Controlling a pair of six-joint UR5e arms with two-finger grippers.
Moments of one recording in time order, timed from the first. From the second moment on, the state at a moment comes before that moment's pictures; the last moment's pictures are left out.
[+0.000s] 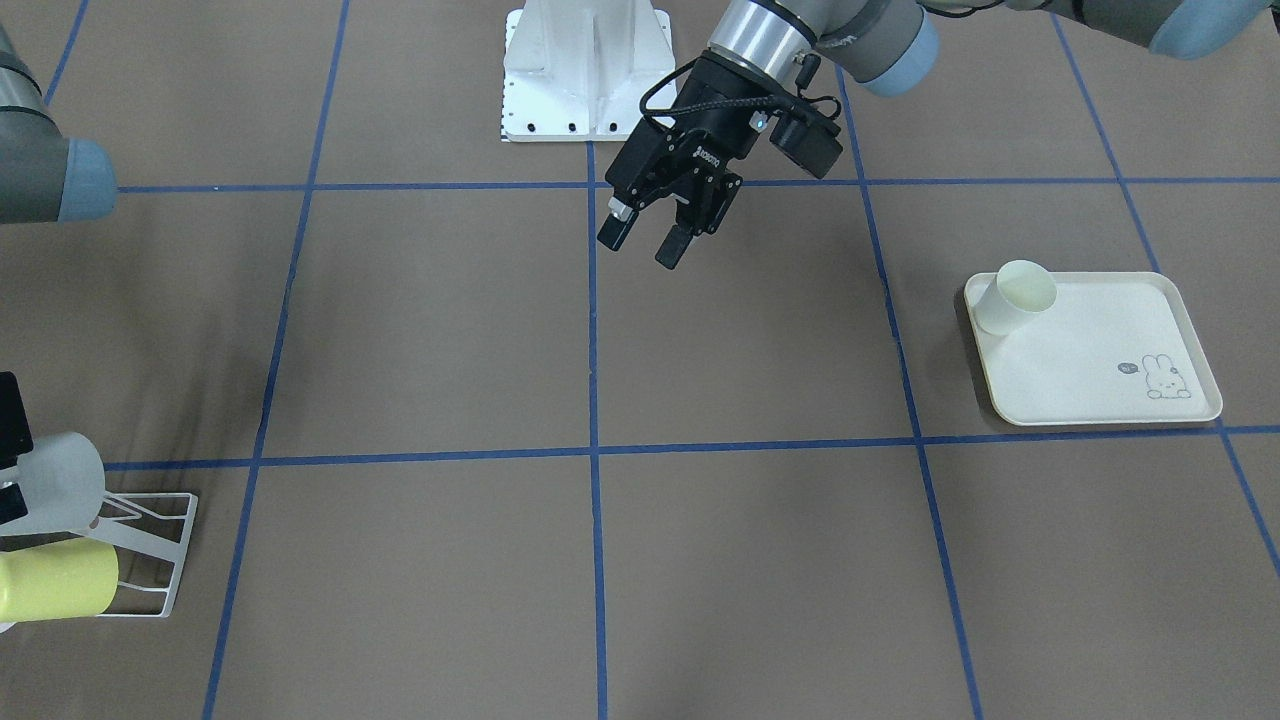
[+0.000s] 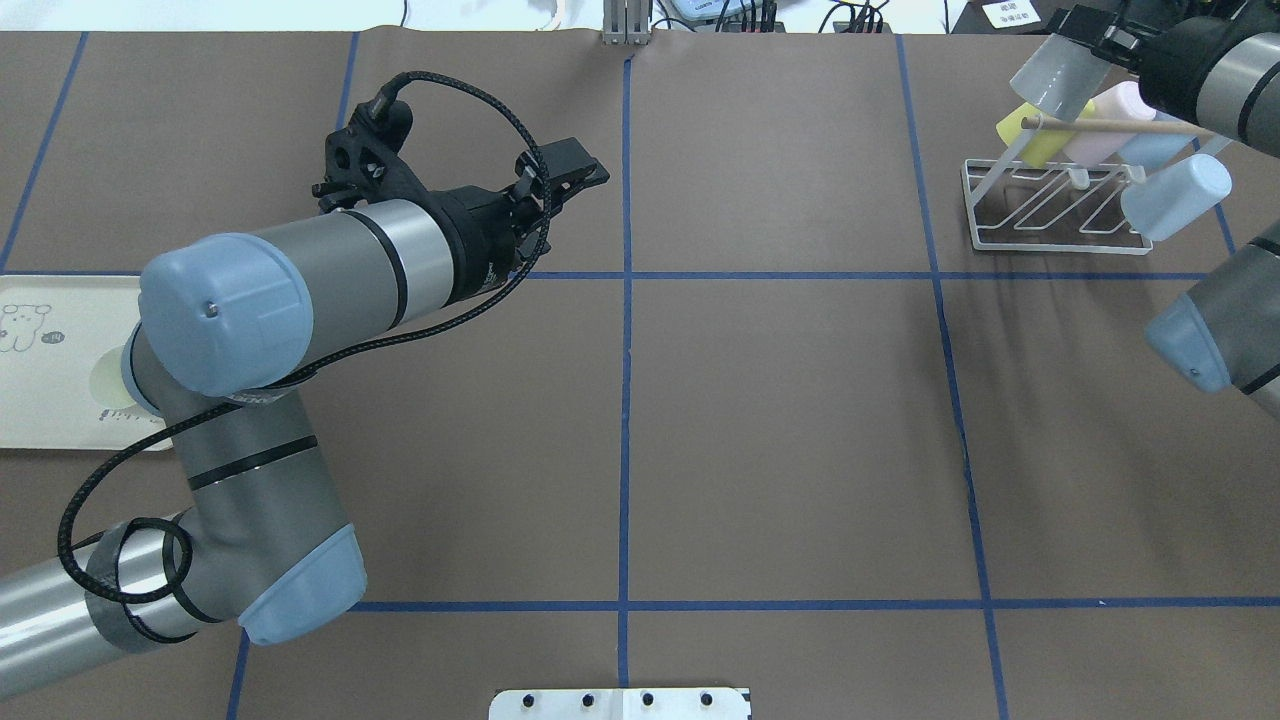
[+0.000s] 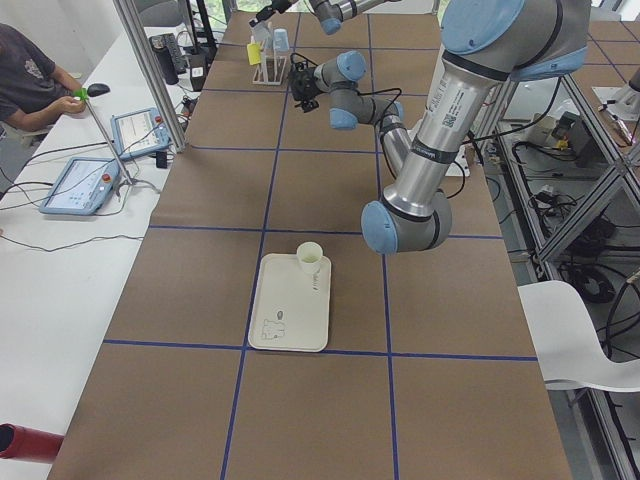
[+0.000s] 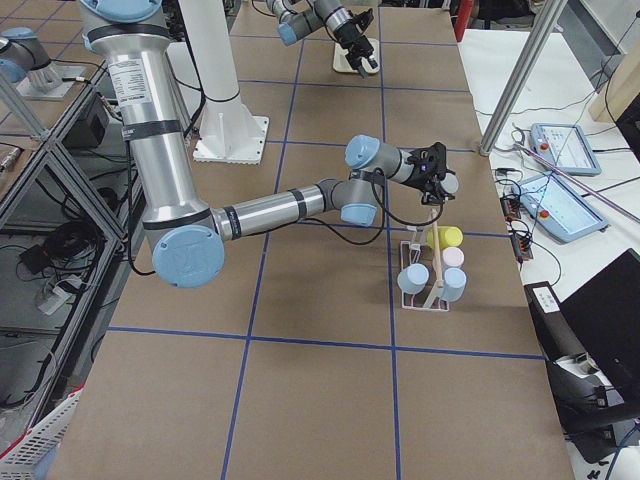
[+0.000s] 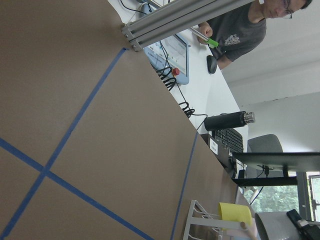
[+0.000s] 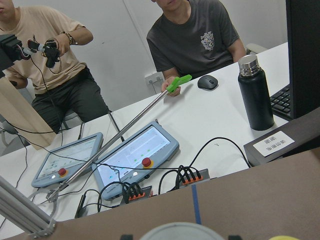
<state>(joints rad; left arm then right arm) -0.54 -2.12 -1.91 -2.19 -1.43 -1.84 1.07 -1.36 1.59 -0.48 1.59 1.22</state>
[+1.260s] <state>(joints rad) -0.58 -2.02 -1.97 -2.14 -1.51 -1.79 1.10 -1.53 1.62 -0.49 1.51 0.92</state>
